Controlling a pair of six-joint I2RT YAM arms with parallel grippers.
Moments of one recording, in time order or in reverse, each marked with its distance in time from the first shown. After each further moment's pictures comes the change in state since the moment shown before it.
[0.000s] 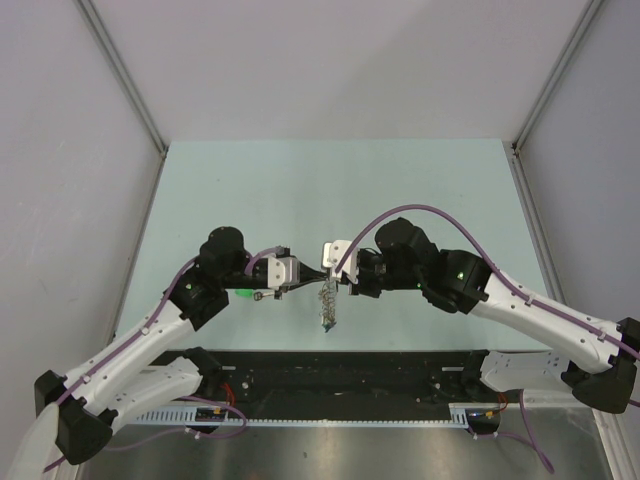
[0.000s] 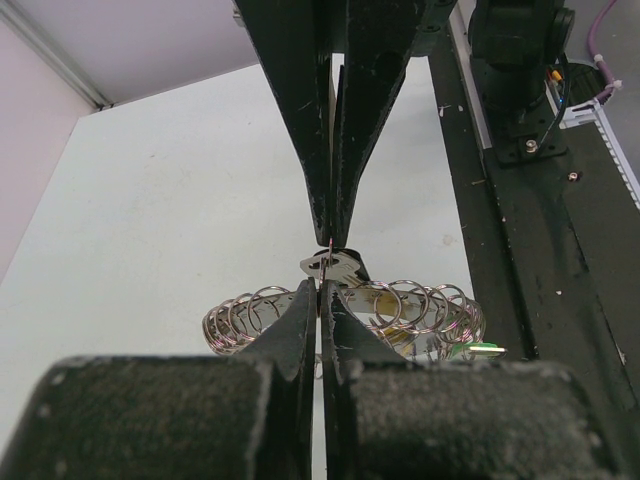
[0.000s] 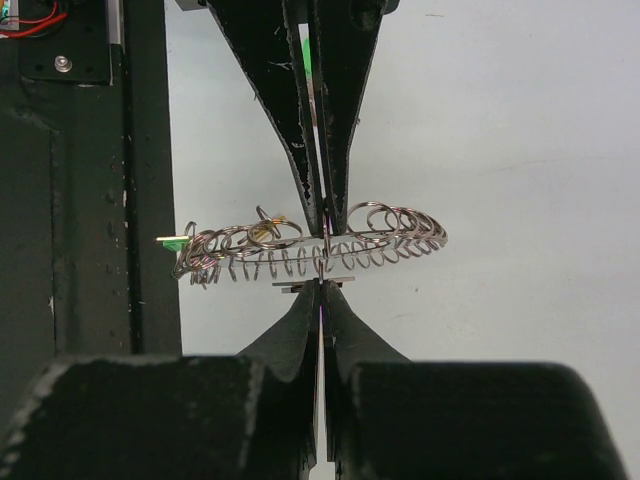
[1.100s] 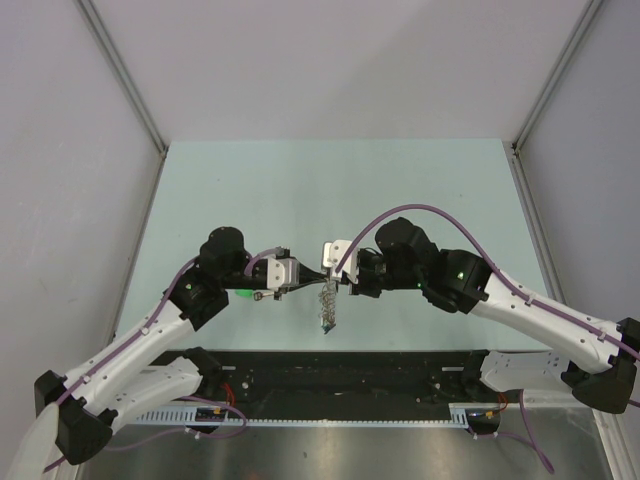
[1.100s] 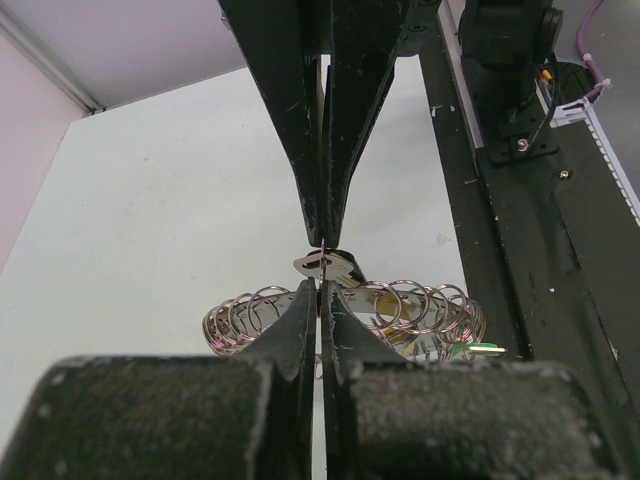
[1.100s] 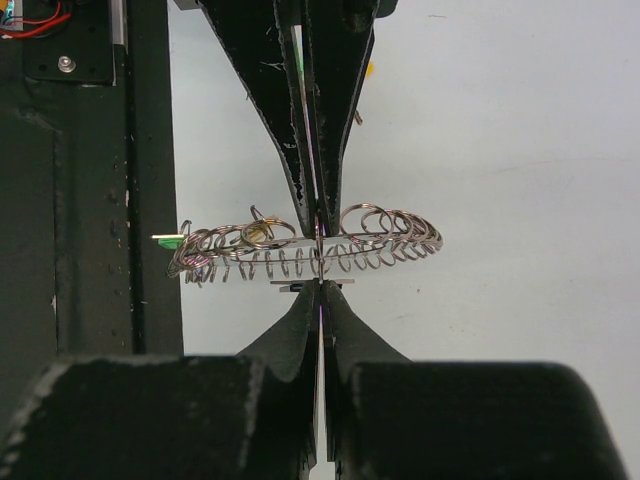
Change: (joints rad) left arm 0.000 -0.002 0.000 -0.008 0.016 0.006; right arm -0.002 0.000 0.000 0.000 -0.005 0.000
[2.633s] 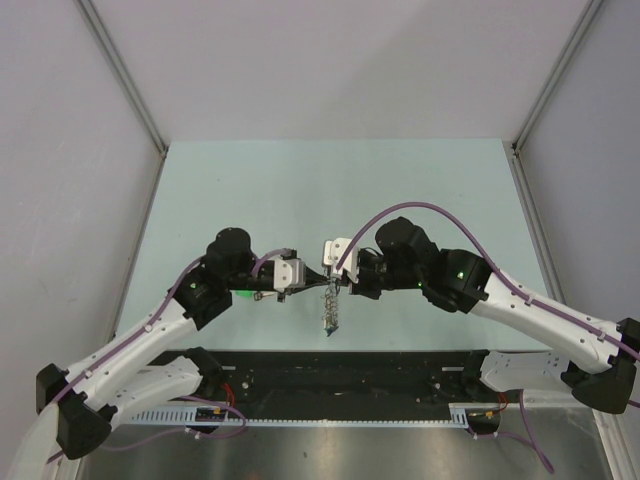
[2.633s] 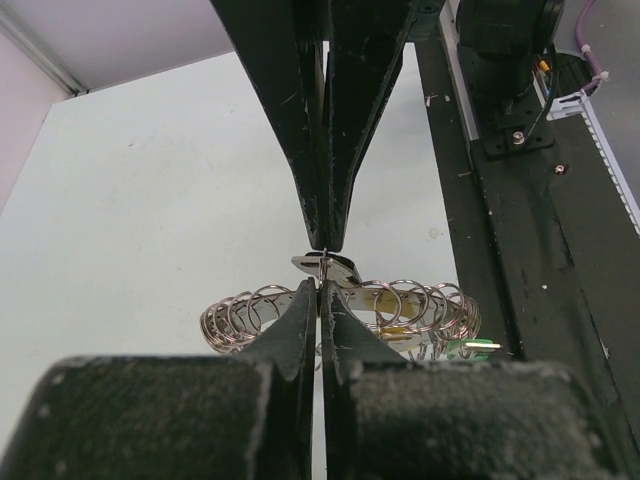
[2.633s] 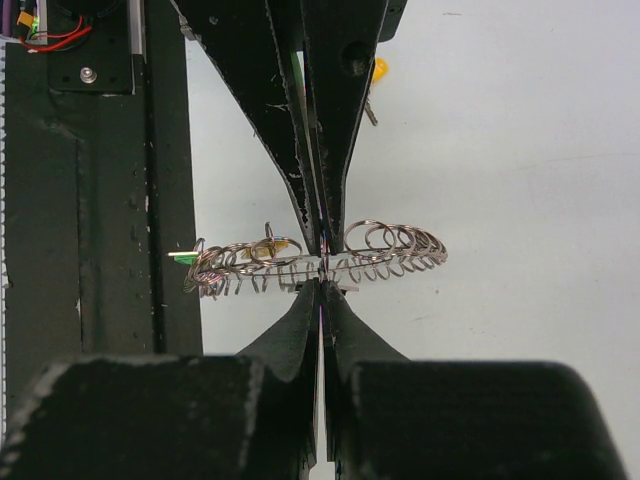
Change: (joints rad) left arm -0.035 0.024 0.002 -0.011 -0.040 -0.008; right arm -0.005 0.000 -0.001 -0.002 -0.026 0.045
